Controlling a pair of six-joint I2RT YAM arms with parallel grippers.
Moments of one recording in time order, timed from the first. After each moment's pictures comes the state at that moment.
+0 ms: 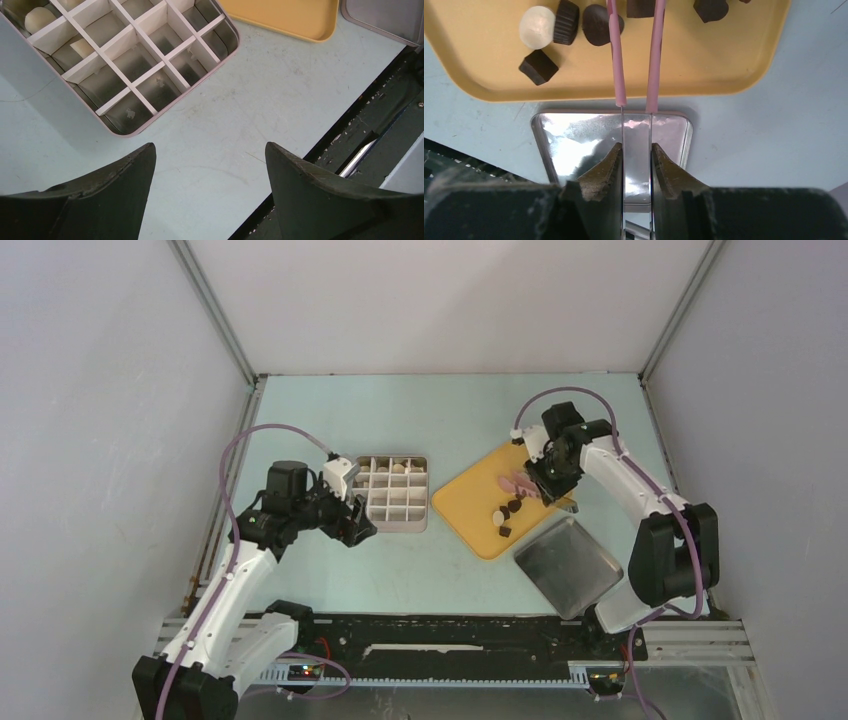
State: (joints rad) left arm -0.22 0.87 0.74 -0.65 0.53 0.17; right arm 0.26 1.58 1.24 -0.98 -0.10 -0.35
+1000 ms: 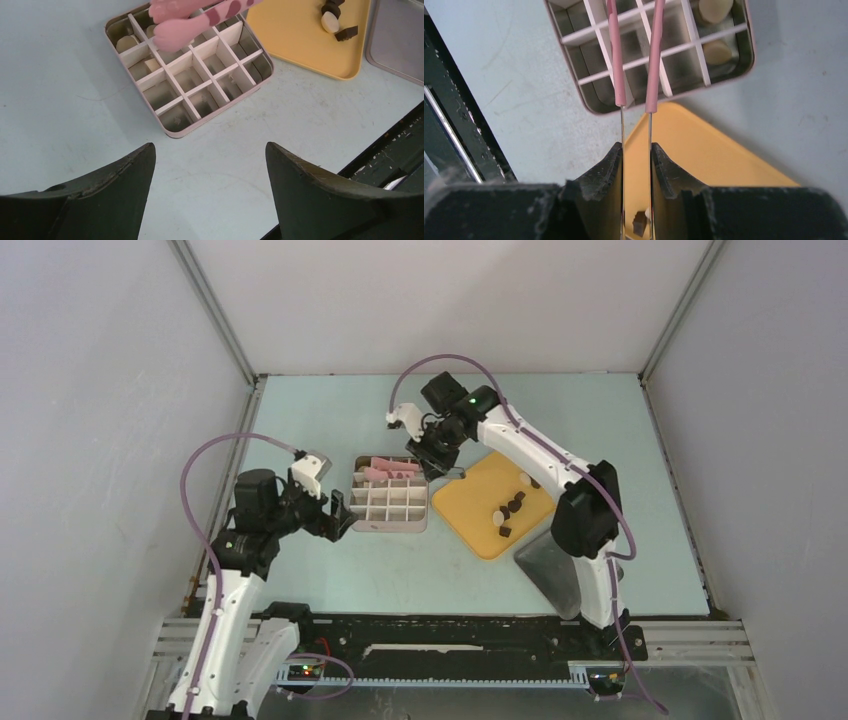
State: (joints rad) left arm -0.07 0.70 0.74 -0.65 0.52 0.18; right arm 0.70 2.05 1.97 -1.03 -0.39 -0.41
